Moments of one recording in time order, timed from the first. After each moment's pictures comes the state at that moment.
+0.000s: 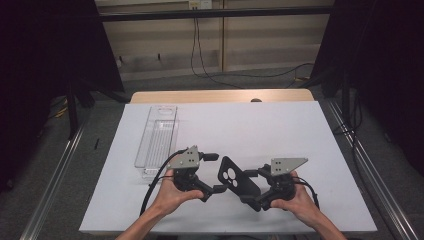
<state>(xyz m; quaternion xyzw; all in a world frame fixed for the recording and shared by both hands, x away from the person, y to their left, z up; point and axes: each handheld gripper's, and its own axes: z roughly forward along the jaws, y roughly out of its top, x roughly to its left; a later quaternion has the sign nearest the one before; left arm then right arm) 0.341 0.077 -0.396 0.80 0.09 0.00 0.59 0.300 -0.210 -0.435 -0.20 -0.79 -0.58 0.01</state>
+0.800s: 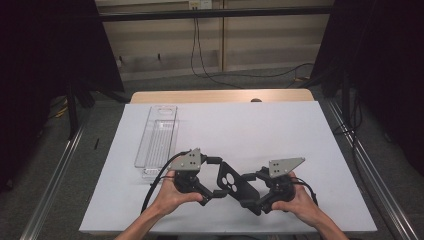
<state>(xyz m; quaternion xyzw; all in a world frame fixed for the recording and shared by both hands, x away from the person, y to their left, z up) 0.339 0.073 -0.398 0.80 0.04 -0.02 0.59 0.299 -0.208 -0.437 -0.18 -0.80 -0.57 0.04</state>
